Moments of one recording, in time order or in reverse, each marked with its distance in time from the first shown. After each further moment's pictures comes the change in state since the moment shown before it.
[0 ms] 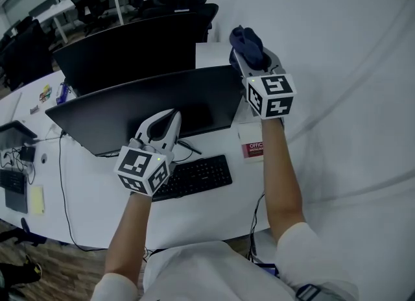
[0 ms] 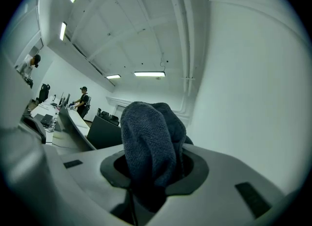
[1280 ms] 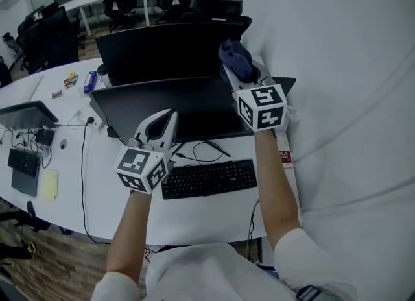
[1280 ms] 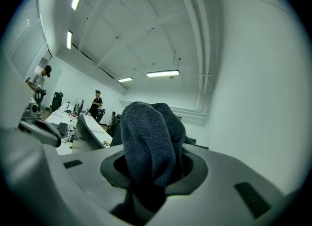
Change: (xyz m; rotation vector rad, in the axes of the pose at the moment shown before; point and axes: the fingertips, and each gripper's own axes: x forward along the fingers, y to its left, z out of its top) left arm -0.113 0.095 0.026 0.000 -0.039 0.139; right arm 0.041 0.169 0.048 0.019 0.004 0.161
